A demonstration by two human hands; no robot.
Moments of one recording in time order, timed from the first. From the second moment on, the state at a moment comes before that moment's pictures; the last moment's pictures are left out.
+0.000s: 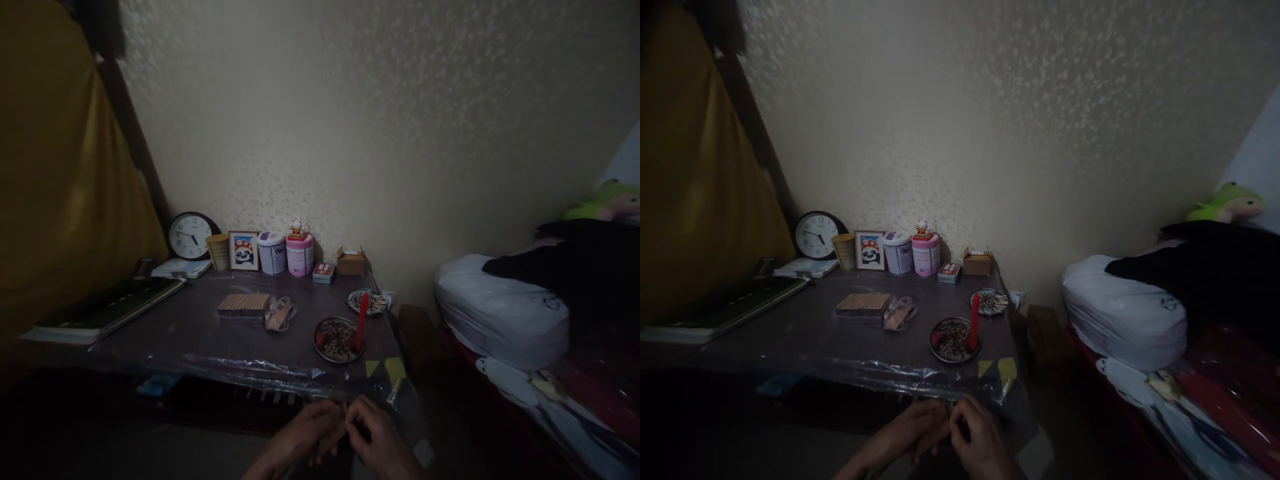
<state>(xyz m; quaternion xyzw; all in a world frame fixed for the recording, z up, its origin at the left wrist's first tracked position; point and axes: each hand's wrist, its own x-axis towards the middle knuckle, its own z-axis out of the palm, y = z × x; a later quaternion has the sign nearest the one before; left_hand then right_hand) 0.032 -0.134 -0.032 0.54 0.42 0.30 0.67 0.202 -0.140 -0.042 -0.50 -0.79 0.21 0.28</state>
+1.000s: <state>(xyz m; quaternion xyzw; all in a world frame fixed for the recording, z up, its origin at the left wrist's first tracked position) 0.029 -0.131 -0.034 0.41 0.34 0.43 0.73 0.210 -0.129 -0.033 -0.45 -0.51 0.52 0.51</state>
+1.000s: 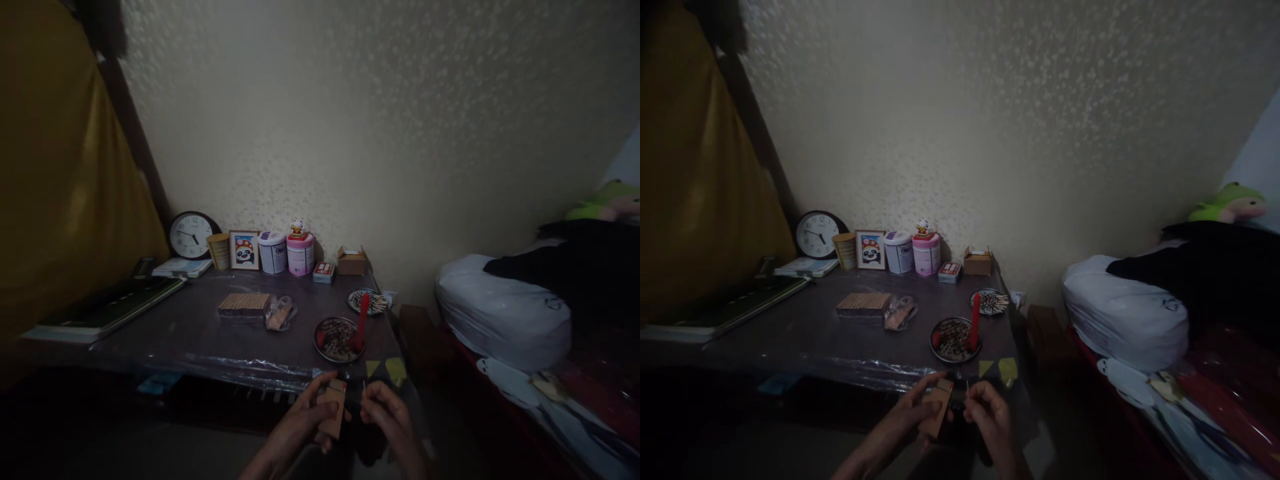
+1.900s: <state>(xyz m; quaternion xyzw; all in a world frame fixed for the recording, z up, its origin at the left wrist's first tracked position) 0.032 -0.132 -0.024 0.38 0.35 0.44 0.74 0.191 -0.148 -0.033 -0.40 -0.66 0.40 0.49</state>
